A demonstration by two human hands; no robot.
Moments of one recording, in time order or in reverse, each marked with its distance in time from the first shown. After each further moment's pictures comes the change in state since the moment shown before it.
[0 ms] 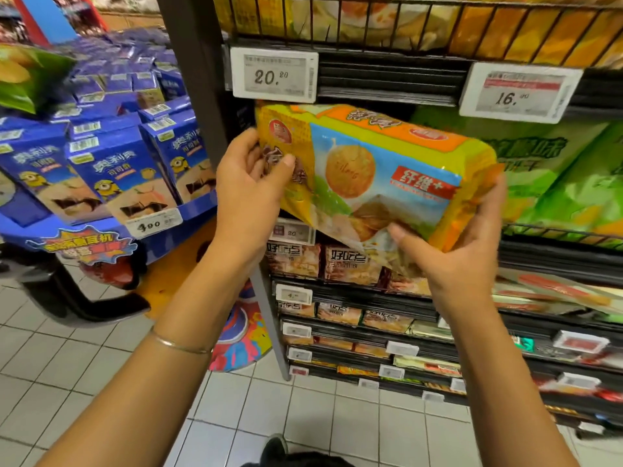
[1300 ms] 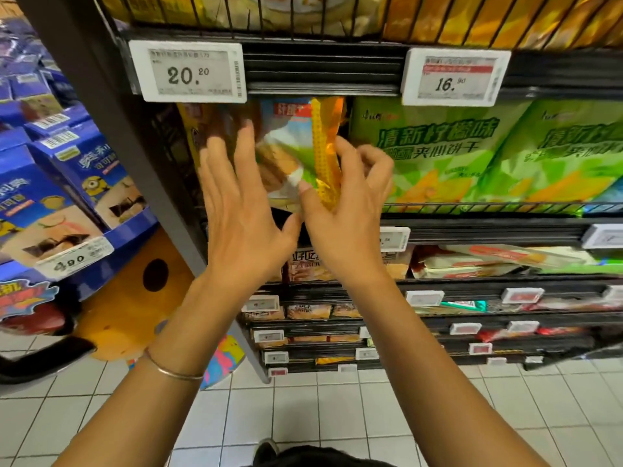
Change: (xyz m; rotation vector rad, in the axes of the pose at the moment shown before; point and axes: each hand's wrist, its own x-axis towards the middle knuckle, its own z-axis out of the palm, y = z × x) left_hand 0.000 -0.047 0.035 0.810 -0.145 0.455; right_hand 0.022 0.013 0.072 -0.637 0.089 0.161
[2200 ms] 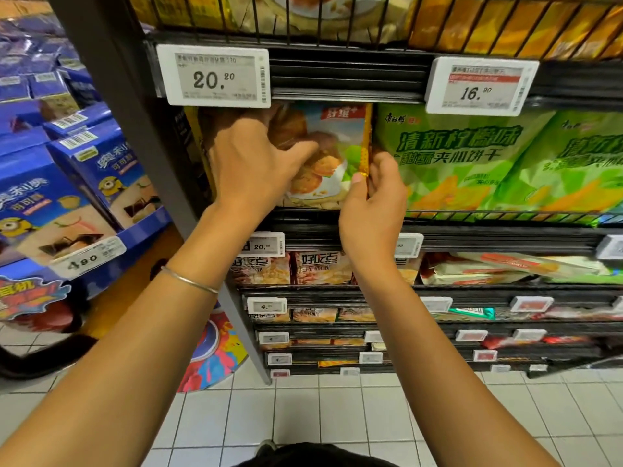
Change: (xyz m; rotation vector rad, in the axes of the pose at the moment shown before) left_hand 0.074 0.003 -0.015 -0.102 0.083 -0.197; right_hand 0.017 0.007 0.014 0.183 0.155 0.287
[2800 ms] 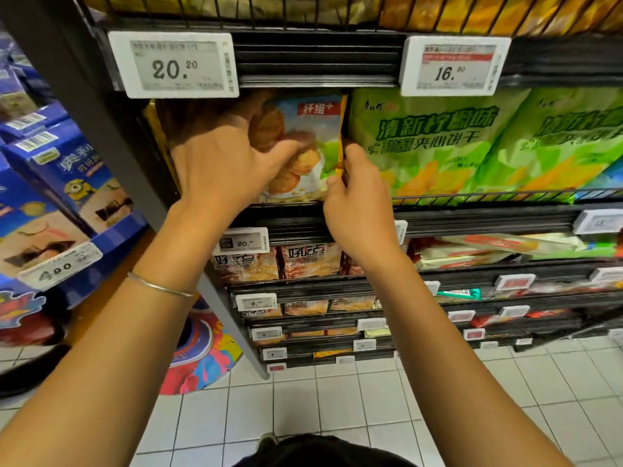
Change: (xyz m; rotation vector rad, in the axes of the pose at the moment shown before) left_hand 0.000 -0.007 0.004 0.315 -0.042 0.160; right_hand 0.007 -0.001 -0.023 -0.298 -0.284 -0.070
